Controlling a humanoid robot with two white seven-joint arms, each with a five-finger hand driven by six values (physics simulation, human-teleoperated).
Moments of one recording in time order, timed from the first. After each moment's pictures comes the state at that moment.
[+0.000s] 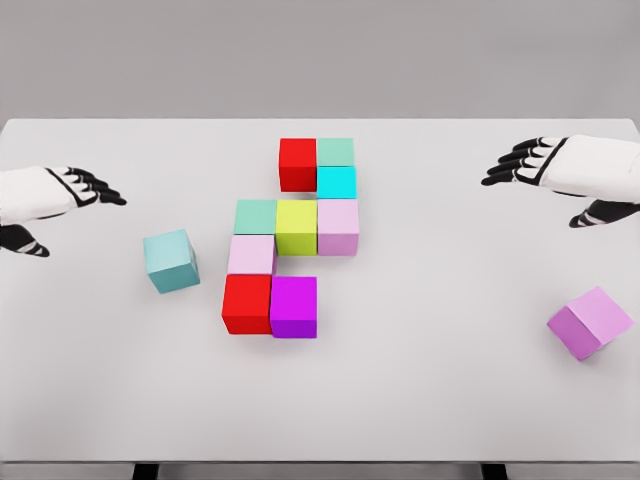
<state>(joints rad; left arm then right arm) -0.58 1.12 -0.64 -1.45 -0.35 -0.61 -0.43 -0.59 -1.09 0.49 -1.63 0.21 -0.61 0.61</state>
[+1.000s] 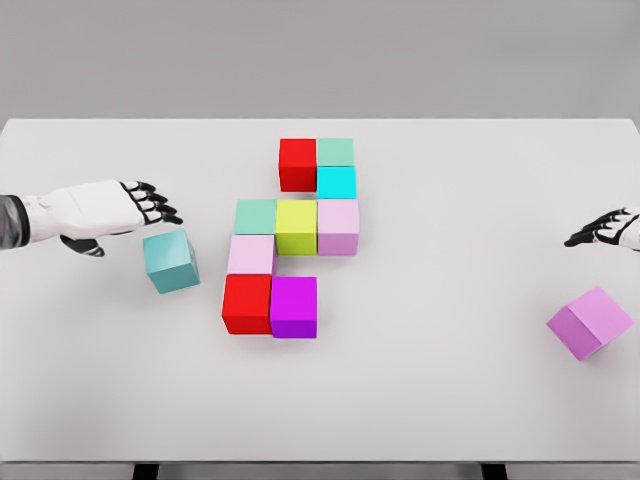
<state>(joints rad) -0.61 0.92 -0.67 -1.45 -0.65 -0.61 -0.43 -0.38 -1.29 0.49 -1.51 0.13 -0.61 0.61</state>
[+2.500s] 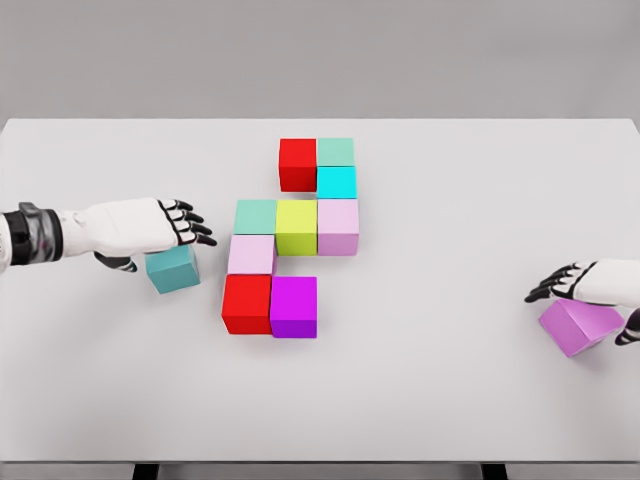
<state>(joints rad) -0.62 0.90 -0.75 -1.52 -0.63 -0.61 -0.43 -0.34 -1.23 0.60 -1.55 0.17 -0.61 0.61</state>
